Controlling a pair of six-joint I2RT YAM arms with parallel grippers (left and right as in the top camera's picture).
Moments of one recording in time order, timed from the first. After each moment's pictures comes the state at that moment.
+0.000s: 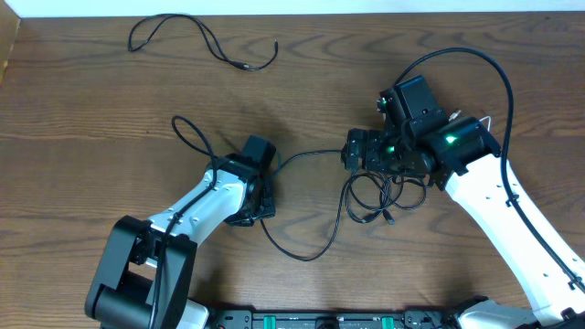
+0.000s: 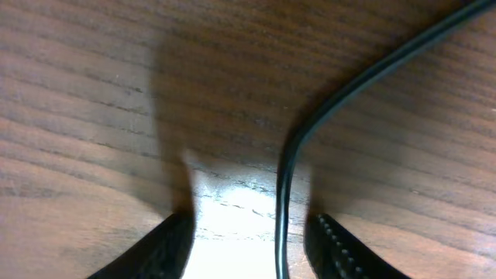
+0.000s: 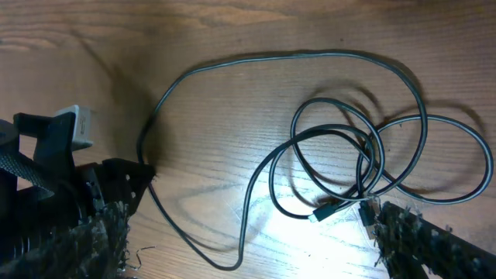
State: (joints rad) left arm -0.40 1.64 0.83 -0.72 0.01 -0.62; right arm 0.47 1.47 1.33 -1.00 -0.16 0.58
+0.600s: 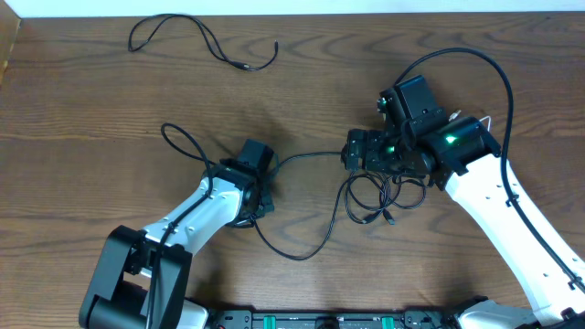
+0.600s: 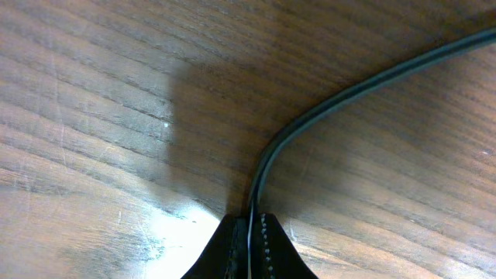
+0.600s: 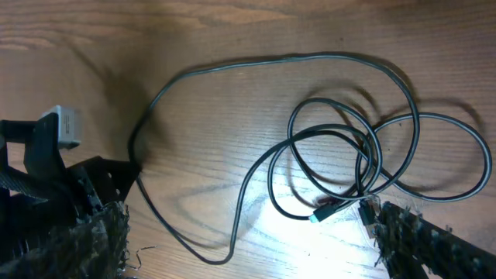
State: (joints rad) left arm -0.40 1.60 0.78 -0.65 -0.02 -0.72; right arm 0.47 1.47 1.33 -1.01 -0.16 0.58
